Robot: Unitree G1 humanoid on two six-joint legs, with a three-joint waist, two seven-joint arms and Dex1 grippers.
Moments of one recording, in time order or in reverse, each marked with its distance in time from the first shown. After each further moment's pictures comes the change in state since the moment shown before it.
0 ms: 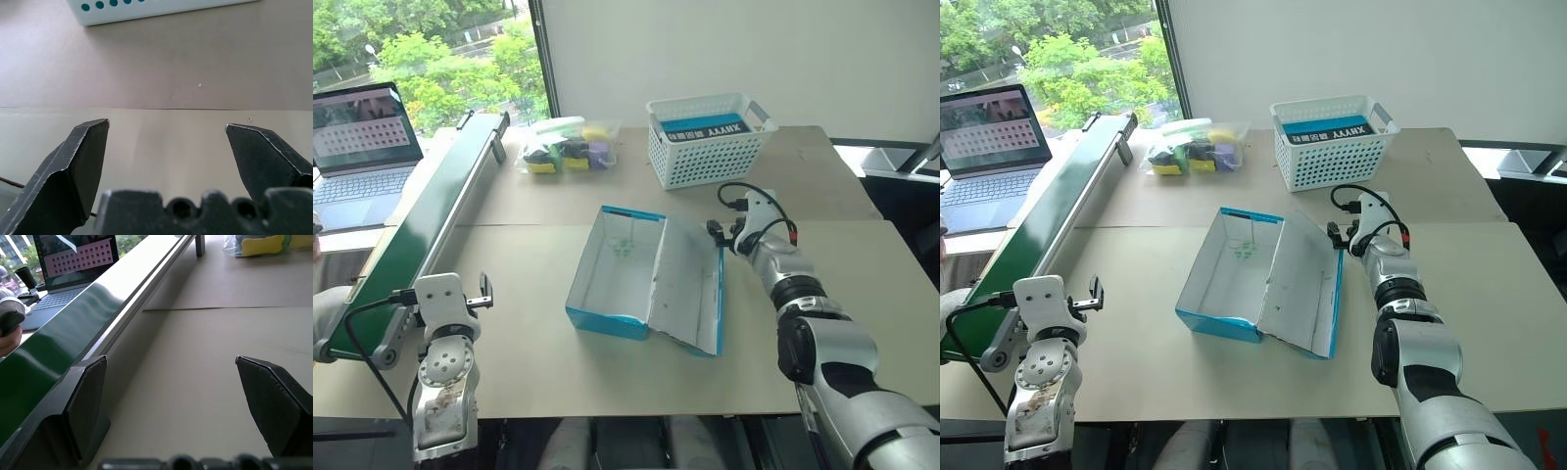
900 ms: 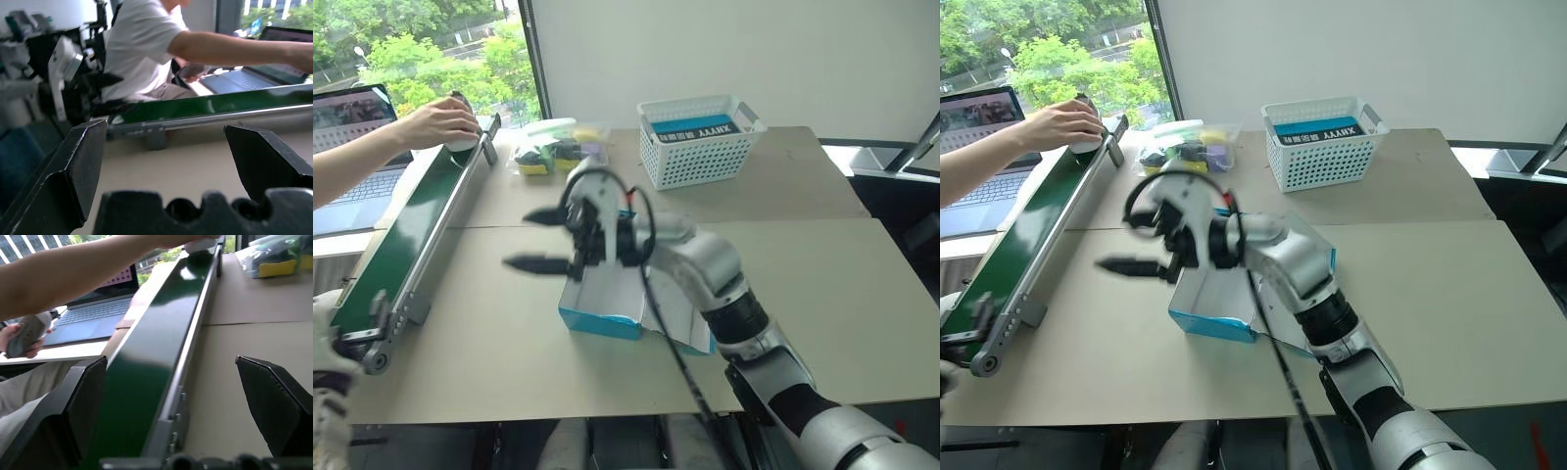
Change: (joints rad) left arm 0.326 0.223 0.511 -0.185 -0.360 0.056 -0.296; right arm 0.127 0.244 0.682 -1.223 0.350 0.512 0.554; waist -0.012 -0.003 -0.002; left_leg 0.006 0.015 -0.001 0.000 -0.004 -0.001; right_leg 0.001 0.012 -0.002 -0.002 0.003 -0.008
